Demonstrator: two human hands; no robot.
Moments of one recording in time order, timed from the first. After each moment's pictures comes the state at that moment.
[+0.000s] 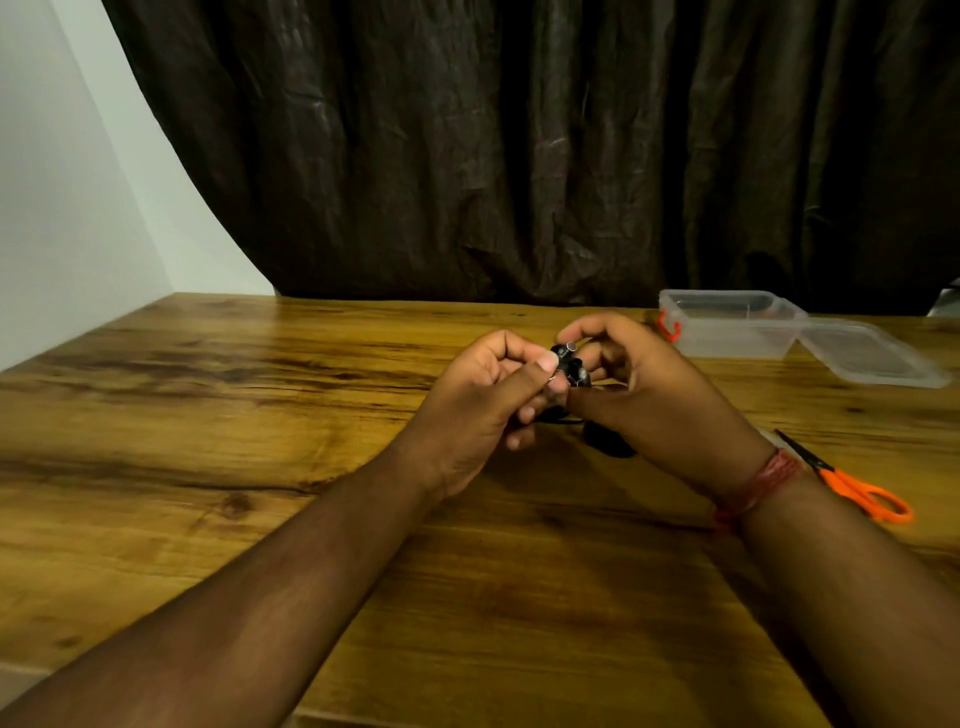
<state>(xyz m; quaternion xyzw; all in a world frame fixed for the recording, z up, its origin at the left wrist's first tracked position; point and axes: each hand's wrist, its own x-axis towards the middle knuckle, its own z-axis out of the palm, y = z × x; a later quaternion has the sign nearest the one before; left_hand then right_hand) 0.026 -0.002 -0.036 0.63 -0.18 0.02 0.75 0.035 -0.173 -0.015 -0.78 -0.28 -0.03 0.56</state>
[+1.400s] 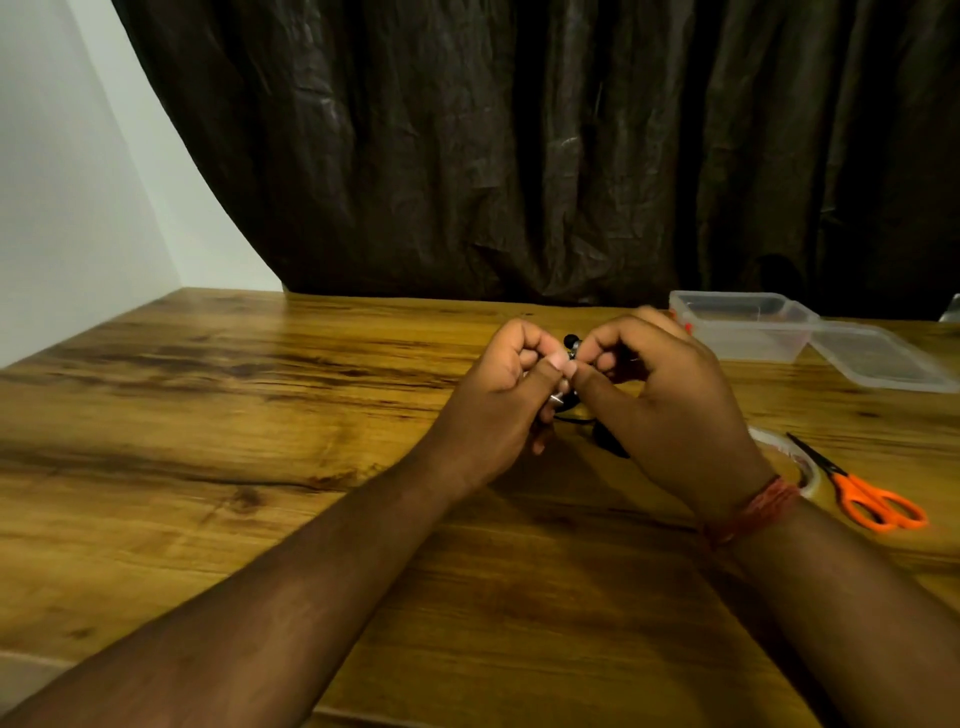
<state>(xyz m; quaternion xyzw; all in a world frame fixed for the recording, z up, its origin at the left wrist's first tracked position) 0.029 -0.004 -0.042 0.71 -0.22 0.11 0.66 0.027 -0.163 -0.019 -0.82 -0.28 -0.30 0.41</state>
